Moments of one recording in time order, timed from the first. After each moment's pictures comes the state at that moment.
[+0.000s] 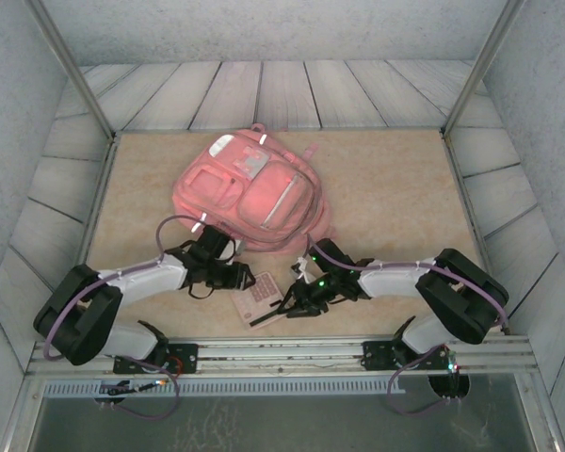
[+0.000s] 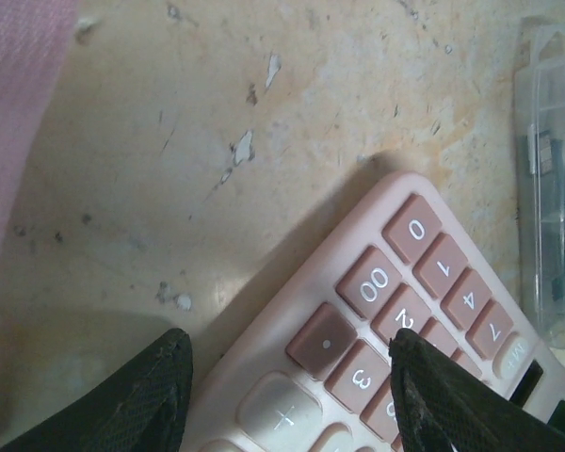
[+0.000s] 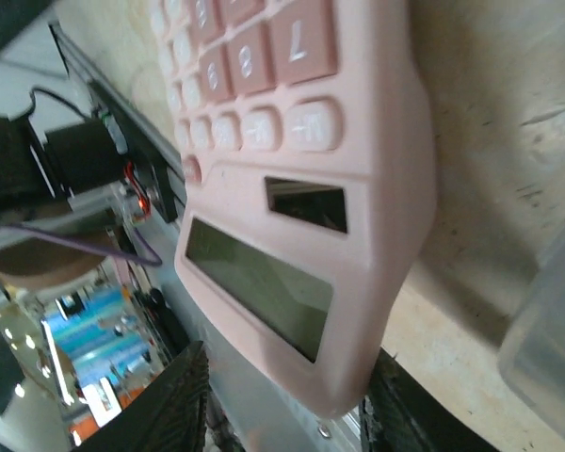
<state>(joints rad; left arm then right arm) -0.66 1.35 0.53 -0.26 0.41 -0.57 0.81 1.46 0.48 0.02 -0.76 0.93</state>
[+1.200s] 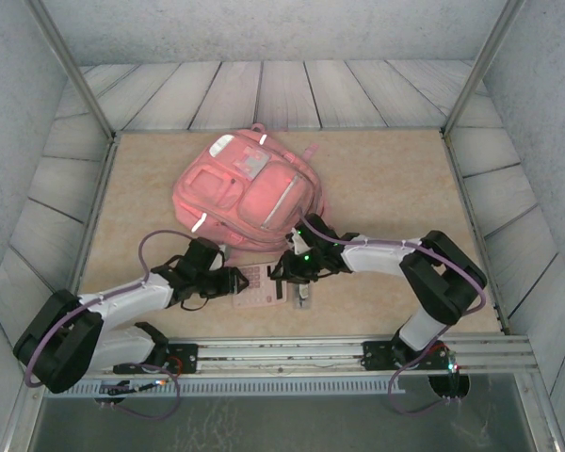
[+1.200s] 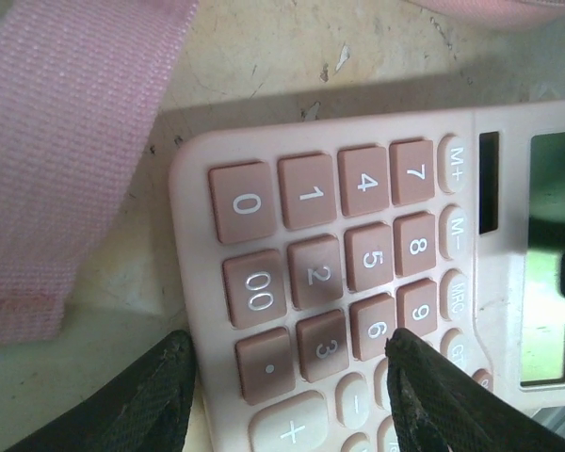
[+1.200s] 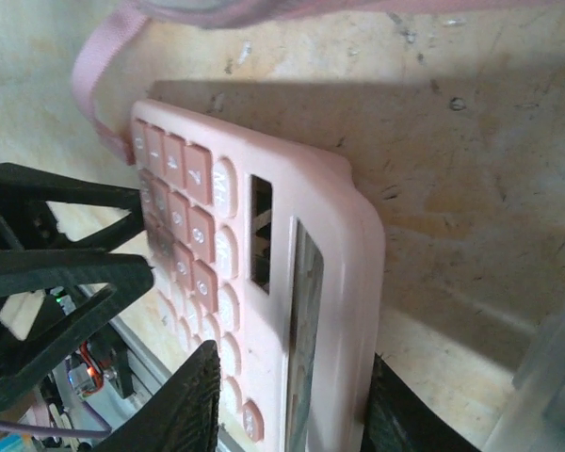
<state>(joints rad) -0.66 1.19 0.37 -0.14 0.37 -0.78 0.76 1.62 0.76 -0.14 -0.48 0.82</state>
